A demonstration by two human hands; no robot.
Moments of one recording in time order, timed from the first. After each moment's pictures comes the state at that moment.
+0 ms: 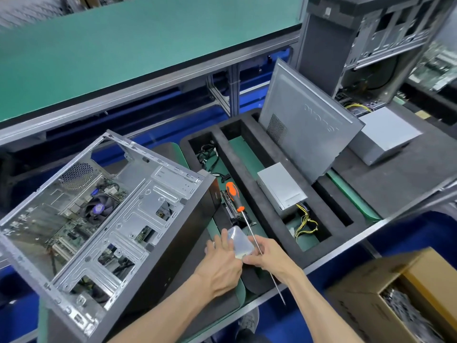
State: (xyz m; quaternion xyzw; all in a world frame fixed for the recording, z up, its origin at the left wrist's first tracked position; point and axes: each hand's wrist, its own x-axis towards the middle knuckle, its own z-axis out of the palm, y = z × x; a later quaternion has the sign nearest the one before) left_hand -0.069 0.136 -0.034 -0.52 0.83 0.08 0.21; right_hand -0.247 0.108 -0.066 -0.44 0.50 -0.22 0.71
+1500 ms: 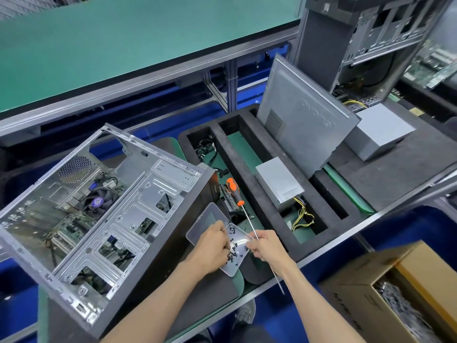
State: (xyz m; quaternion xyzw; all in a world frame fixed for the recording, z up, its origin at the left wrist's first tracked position) left_hand -0.048 0.119 -0.022 -0.61 0.74 0.30 -0.02; right_hand -0.234 0.107 -0.051 -0.37 0.60 -0.21 0.68
